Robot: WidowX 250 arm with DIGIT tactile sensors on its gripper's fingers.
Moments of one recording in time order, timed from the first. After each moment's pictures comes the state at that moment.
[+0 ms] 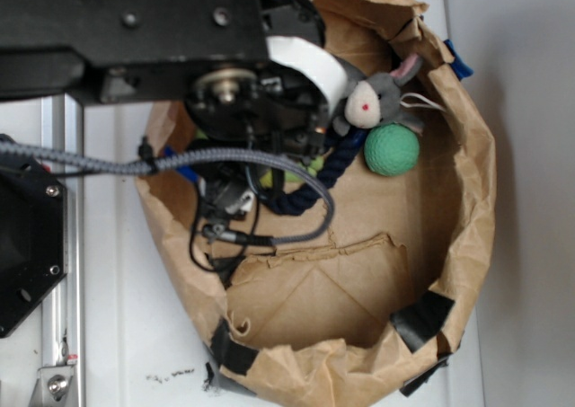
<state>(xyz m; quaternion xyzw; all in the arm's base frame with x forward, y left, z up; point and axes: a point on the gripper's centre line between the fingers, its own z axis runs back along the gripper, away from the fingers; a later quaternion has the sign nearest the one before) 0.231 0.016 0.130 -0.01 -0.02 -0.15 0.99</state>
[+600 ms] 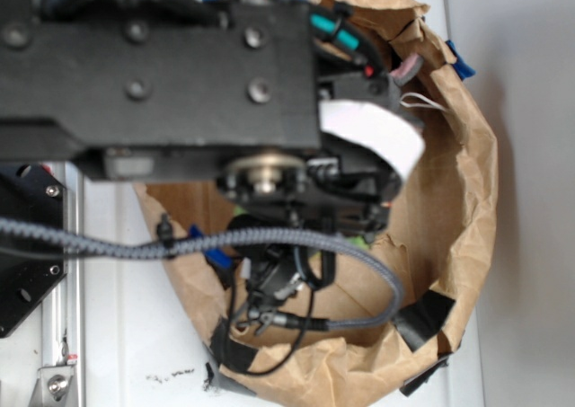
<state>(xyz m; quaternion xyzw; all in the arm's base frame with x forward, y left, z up) 0.251 -0.019 0.157 -0.03 -0.07 -0.14 0.99</state>
